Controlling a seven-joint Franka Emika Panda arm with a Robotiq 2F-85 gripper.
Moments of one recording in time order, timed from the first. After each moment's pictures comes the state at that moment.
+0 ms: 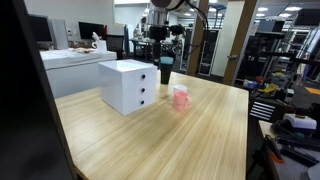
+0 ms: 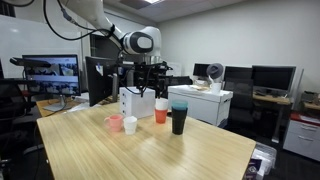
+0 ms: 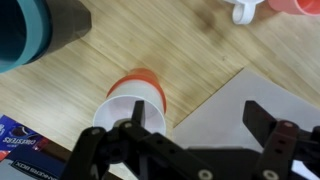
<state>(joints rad) -0.16 0.44 -0.08 -1.64 0.05 2.09 -0.77</state>
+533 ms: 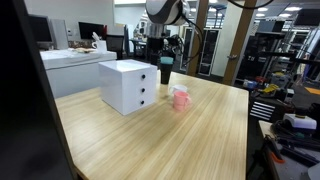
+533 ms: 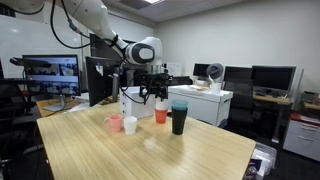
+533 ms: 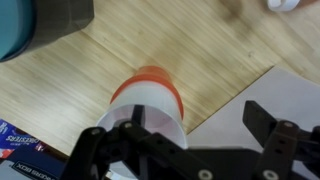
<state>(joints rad) -0.16 0.52 -0.08 -1.63 0.05 2.20 -0.76</state>
